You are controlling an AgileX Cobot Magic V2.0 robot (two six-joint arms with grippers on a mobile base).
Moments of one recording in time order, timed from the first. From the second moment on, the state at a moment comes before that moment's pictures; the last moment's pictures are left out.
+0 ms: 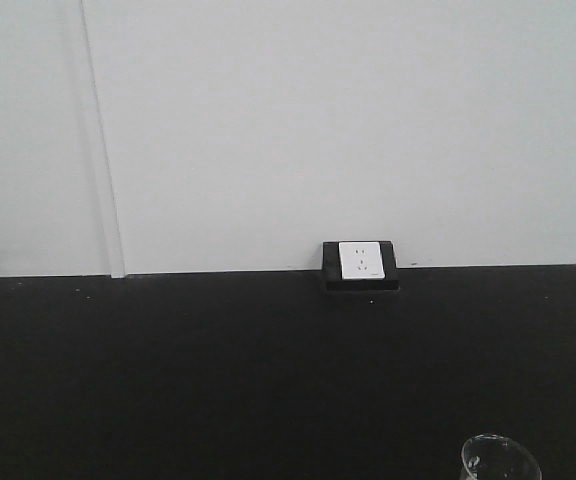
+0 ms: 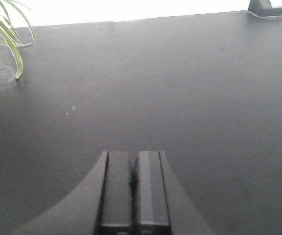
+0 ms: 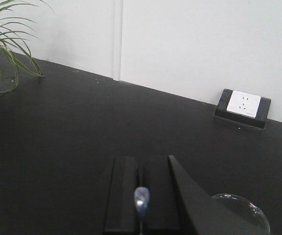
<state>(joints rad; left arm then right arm) -0.07 -0.01 0.03 -0.02 0.01 0.05 0.00 0.43 -0.33 -1.78 -0.56 1.68</state>
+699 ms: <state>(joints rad) -0.07 -0.01 0.03 -0.02 0.01 0.05 0.00 0.43 -0.33 -1.78 -0.56 1.68</state>
